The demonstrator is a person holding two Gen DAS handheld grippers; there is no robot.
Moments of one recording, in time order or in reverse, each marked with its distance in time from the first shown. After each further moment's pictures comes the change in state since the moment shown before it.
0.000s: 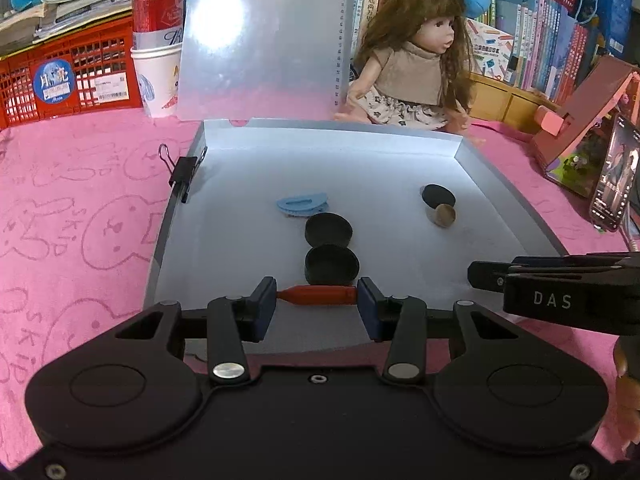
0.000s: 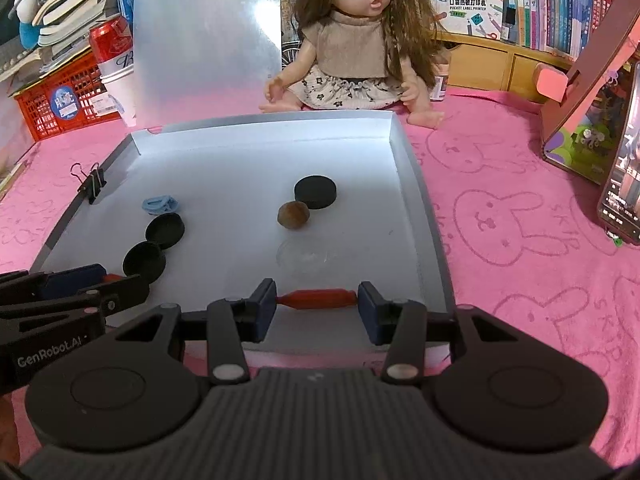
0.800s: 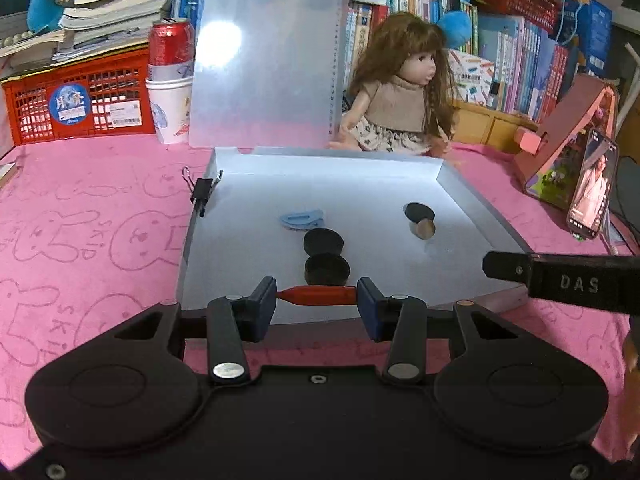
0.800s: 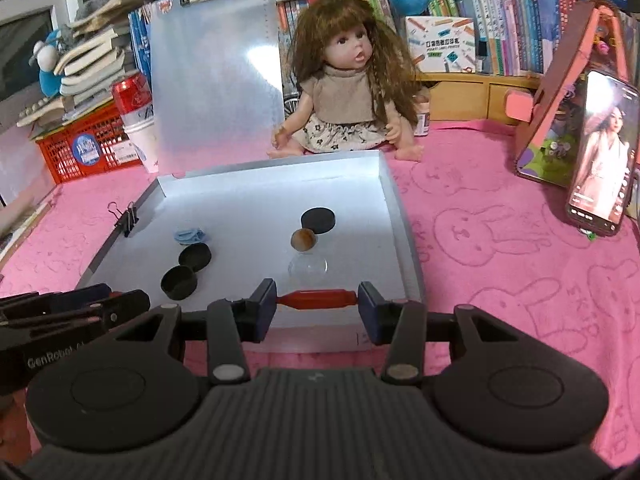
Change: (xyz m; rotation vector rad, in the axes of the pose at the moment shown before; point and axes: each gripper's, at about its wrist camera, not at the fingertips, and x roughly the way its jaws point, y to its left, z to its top) left arm -0.044 0.003 -0.013 0.008 -0.080 -0.019; right arm -0.048 -0.007 -0.013 0.050 -0.117 0.037
